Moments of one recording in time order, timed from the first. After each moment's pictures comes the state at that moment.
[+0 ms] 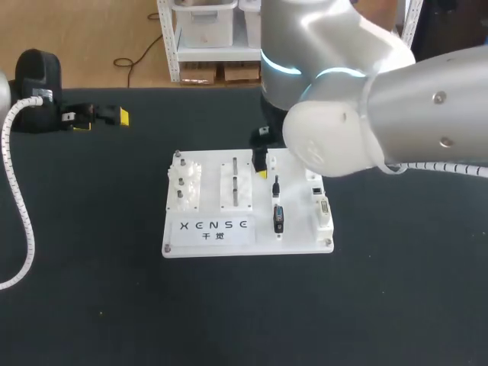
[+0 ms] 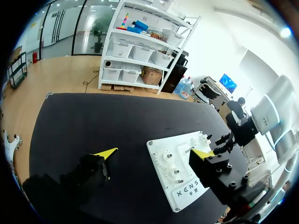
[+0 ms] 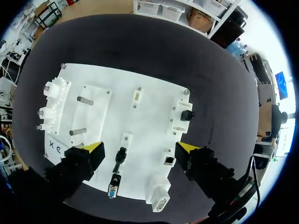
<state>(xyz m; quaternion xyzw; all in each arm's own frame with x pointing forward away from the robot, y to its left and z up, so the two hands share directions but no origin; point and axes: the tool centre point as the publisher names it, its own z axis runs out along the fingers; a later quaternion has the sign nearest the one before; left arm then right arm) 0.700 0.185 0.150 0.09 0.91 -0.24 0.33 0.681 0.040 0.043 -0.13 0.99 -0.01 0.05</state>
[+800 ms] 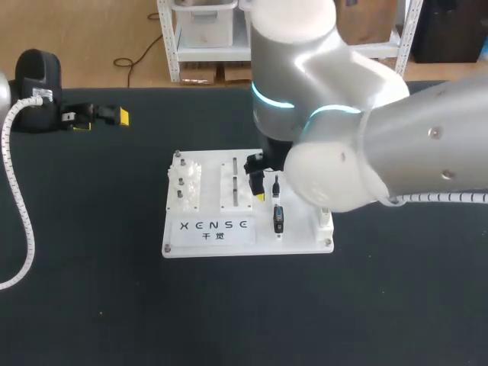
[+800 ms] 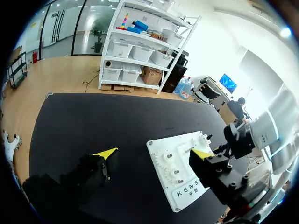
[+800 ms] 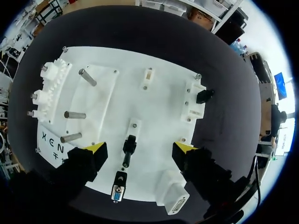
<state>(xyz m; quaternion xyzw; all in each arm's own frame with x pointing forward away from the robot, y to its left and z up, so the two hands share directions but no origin) 0.700 0.185 0.150 0.09 0.91 -0.24 0.33 0.652 0.049 0.016 -0.13 0.99 -0.02 0.05</state>
